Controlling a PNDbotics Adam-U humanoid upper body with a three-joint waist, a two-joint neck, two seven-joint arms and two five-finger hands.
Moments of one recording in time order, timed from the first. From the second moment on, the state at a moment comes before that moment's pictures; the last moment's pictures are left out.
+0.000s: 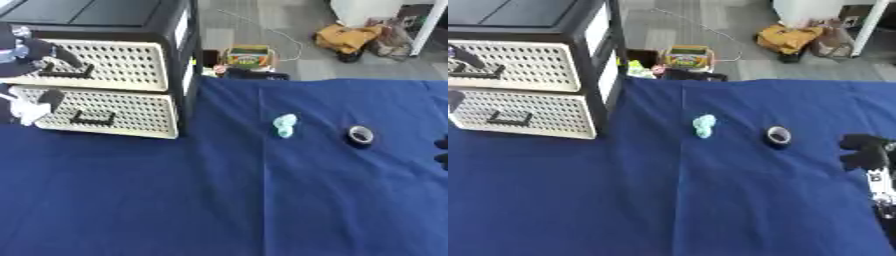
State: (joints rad) left arm -1.04 0.91 -0.26 -1.57 -0.58 -0.15 -0.60; right arm -0.17 -0.41 -0.16 -1.98 0.15 -0.22 -0.24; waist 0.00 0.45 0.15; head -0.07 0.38
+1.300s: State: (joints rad) left arm -1.02 0.90 -0.26 -1.53 -0.70 -0.14 -0.52; right arm -0.18 -0.39 -0.16 -1.98 0.15 -0.21 -0.22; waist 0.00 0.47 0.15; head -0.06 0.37
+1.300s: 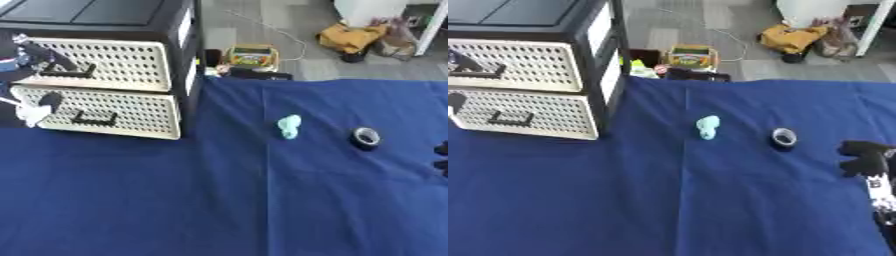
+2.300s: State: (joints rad) left arm -1.01 0.89 -0.28 -1.52 -0.74 -0.17 -0.50; right arm -0.18 -0.38 -0.16 -1.98 0.16 -0.20 -0.22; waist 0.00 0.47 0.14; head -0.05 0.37
